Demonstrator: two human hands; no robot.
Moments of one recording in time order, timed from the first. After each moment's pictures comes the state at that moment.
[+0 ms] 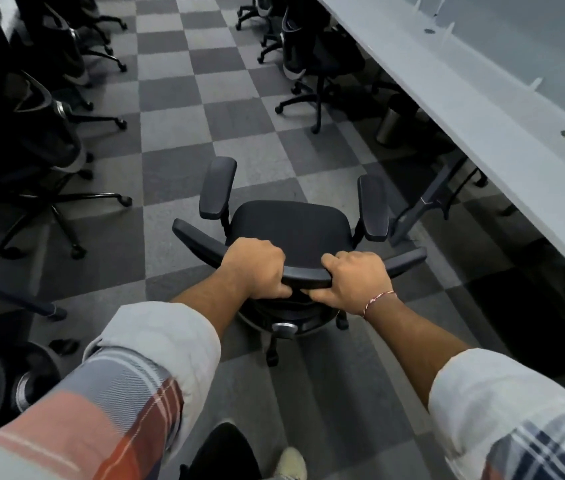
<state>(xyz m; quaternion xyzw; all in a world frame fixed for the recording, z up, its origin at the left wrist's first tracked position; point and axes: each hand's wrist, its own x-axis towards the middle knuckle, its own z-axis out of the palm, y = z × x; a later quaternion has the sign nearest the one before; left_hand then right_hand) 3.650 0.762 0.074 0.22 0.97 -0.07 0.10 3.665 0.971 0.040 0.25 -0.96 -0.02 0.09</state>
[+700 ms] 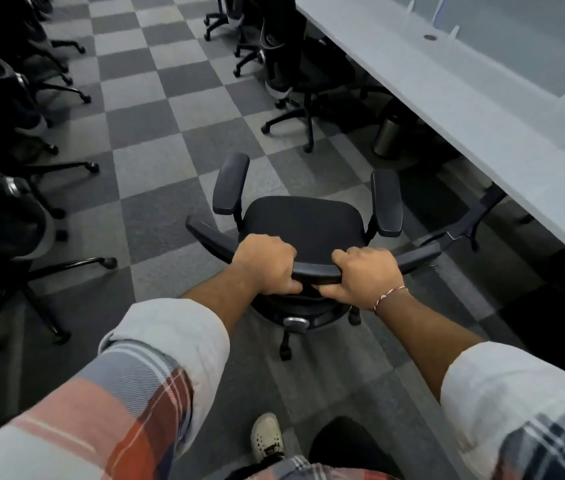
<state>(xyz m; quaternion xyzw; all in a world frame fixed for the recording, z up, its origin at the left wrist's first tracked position) 3.326 0.704 0.073 0.30 0.95 -0.08 0.10 3.369 0.911 0.038 0.18 -0.98 -0.03 0.09</state>
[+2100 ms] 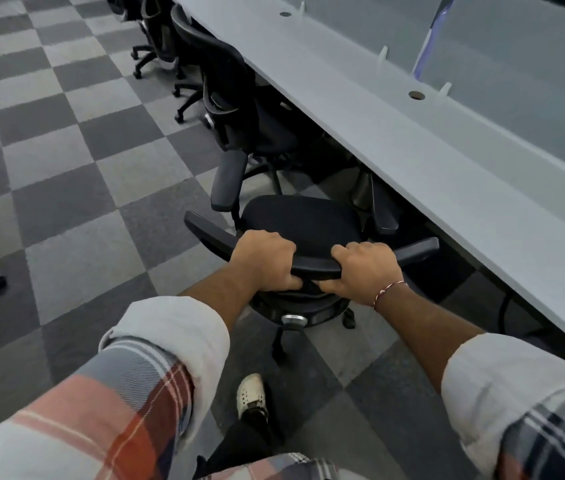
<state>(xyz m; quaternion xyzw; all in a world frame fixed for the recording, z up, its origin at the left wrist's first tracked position) 2.746 0.786 0.064 0.37 0.92 -0.08 0.06 2.826 0.978 0.047 0.07 -0.99 -0.08 0.00</state>
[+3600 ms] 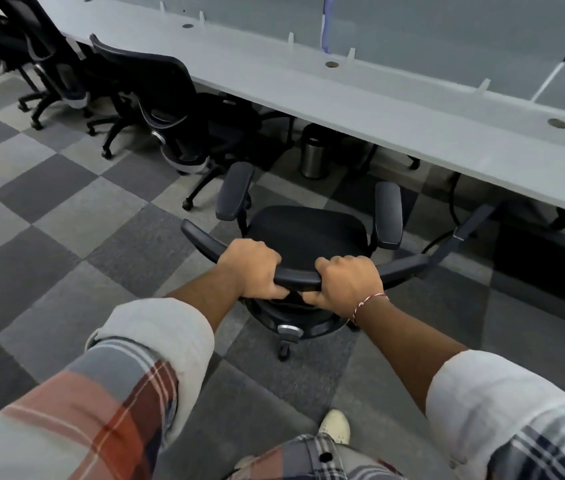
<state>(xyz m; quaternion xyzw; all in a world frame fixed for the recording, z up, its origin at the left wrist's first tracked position) 2.795 0.583 0.071 0.57 0.81 -0.11 0.07 2.953 0.716 0.052 -0.14 -0.99 -0.04 0.00</state>
